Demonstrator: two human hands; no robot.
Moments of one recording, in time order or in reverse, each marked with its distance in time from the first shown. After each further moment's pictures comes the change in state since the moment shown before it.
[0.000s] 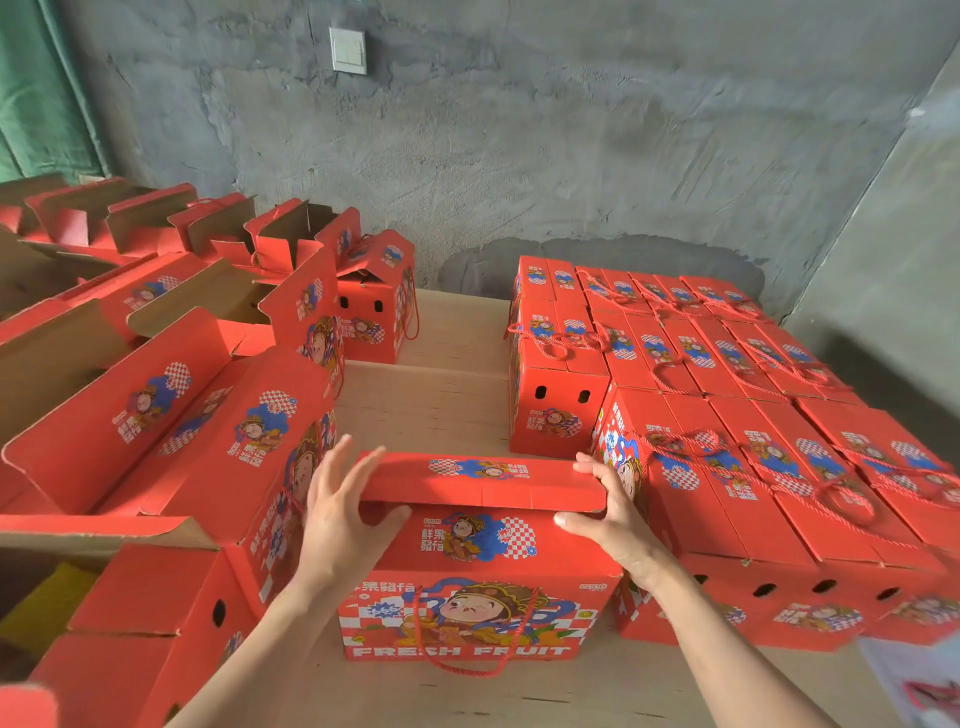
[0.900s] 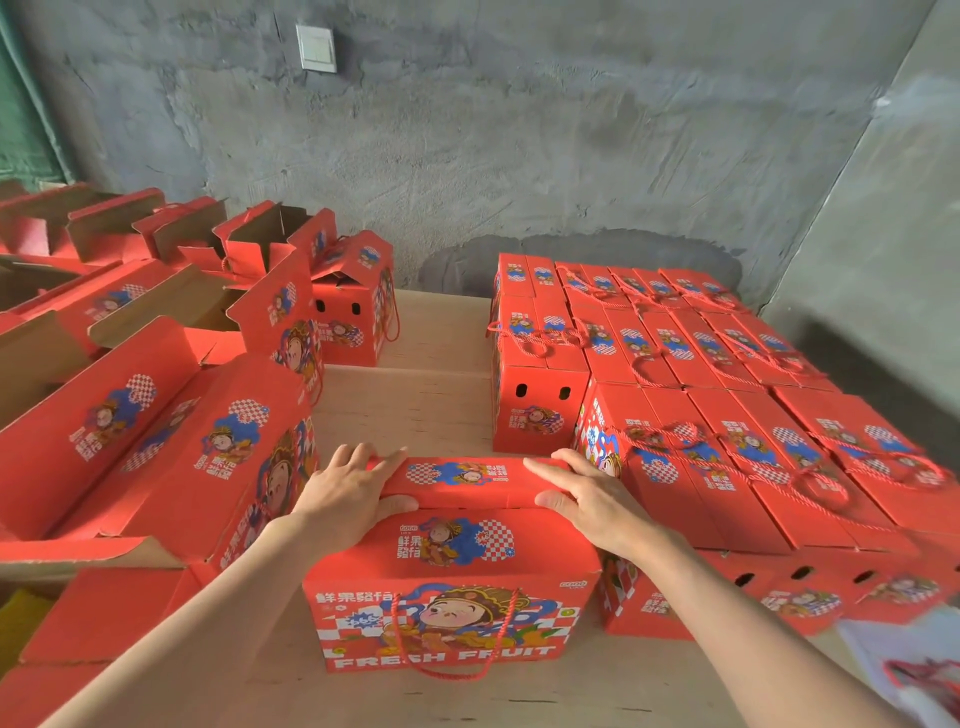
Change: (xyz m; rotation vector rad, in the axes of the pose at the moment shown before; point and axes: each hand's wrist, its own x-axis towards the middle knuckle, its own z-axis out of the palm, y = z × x) left_hand 0.056 0.012 0.006 0.751 -0.559 0.196; right_hand 0.018 -0.009 -0.018 -0.780 -0.164 -0.131
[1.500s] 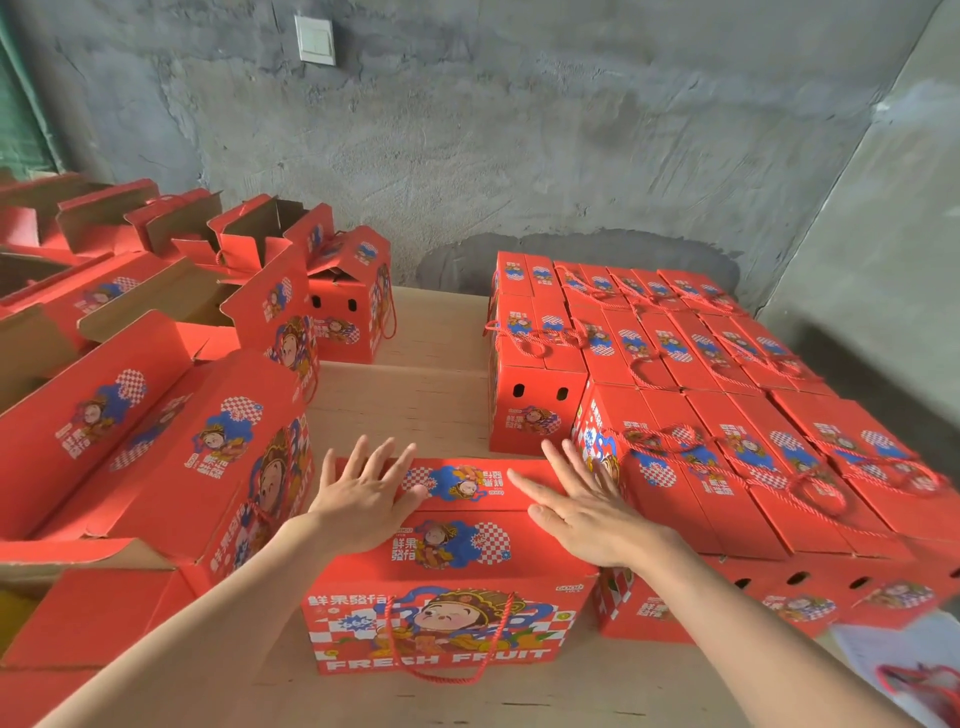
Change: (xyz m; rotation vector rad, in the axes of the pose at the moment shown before) left_hand 0.015 0.010 0.026 -0.071 -0.030 -0.026; right_hand -0.006 -0.014 -0.002 -0.229 -0.178 -0.047
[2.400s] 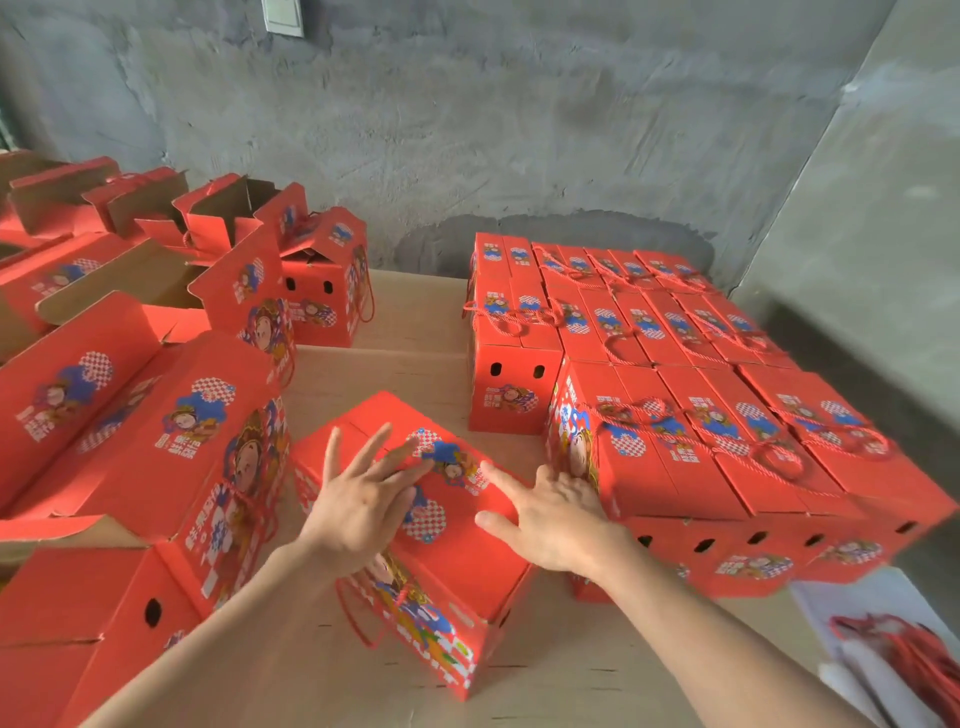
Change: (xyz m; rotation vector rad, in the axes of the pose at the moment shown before) left_hand -0.036 0.031 0.006 -0.065 0.338 0.271; right_hand -0.024 -0.047 0.000 -0.144 -0.086 0.227
